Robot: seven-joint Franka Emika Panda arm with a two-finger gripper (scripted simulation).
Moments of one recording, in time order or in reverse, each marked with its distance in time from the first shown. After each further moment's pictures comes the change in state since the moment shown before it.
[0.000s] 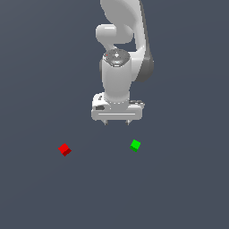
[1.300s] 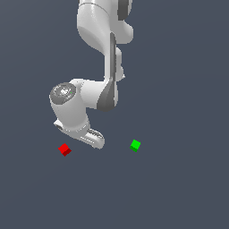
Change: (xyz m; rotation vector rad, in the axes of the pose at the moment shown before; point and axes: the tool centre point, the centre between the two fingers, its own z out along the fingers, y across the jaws) arm 0.058 0.147 0.063 -0.019 -0.019 0.419
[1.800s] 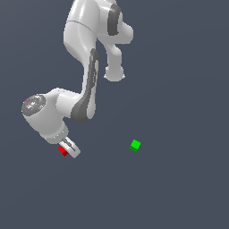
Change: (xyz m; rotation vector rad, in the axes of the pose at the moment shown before) arm 0.041 0.084 0.036 -0.009 -0.012 0.247
